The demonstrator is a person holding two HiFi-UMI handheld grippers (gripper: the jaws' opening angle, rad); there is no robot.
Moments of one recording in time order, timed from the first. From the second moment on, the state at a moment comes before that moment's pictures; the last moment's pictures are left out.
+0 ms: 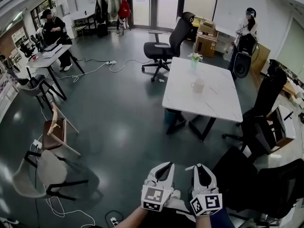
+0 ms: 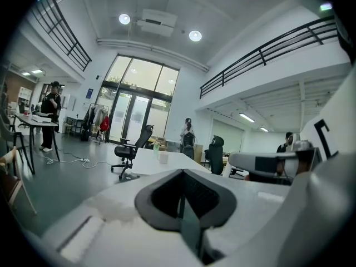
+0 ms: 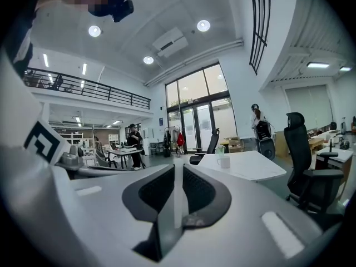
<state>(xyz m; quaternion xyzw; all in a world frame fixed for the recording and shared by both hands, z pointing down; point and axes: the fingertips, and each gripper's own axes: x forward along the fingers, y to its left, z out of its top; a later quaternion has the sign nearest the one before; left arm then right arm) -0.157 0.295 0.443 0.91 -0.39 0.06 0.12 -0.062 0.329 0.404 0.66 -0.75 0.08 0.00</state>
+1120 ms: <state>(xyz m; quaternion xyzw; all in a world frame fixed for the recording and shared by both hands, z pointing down) -0.038 0.072 0.461 0.89 -0.43 0.10 0.10 0.067 0.088 0.419 0.62 -0.77 0.11 -0.04</state>
